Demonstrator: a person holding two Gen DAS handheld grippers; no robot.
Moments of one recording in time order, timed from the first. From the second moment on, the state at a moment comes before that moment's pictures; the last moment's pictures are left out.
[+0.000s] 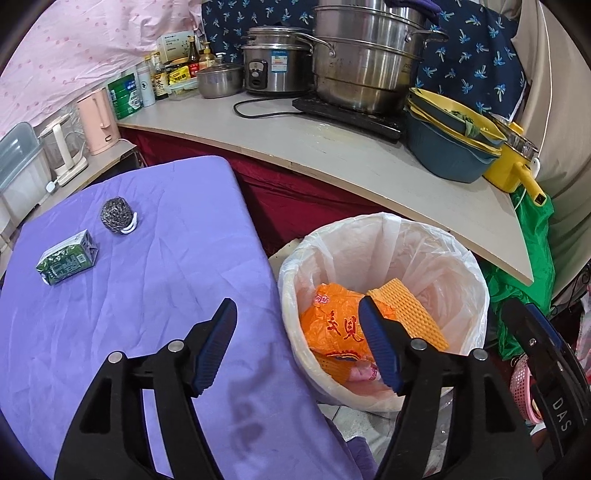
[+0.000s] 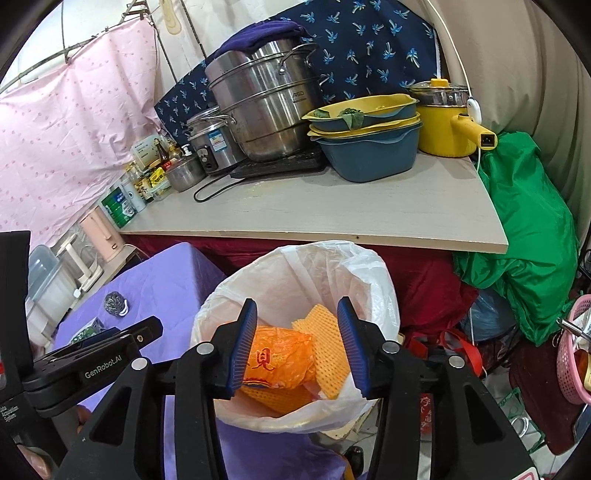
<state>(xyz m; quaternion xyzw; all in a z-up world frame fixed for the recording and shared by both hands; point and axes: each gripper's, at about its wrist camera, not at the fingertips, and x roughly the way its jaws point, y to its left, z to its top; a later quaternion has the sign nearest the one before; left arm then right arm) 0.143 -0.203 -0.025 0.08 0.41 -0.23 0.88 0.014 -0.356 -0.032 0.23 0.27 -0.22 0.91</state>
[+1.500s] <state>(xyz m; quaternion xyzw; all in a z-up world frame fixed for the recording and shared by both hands) 0.212 0.046 -0.034 -0.02 0.43 -0.05 0.90 0.135 -0.174 -0.022 0.17 0.31 -0.06 0.94</state>
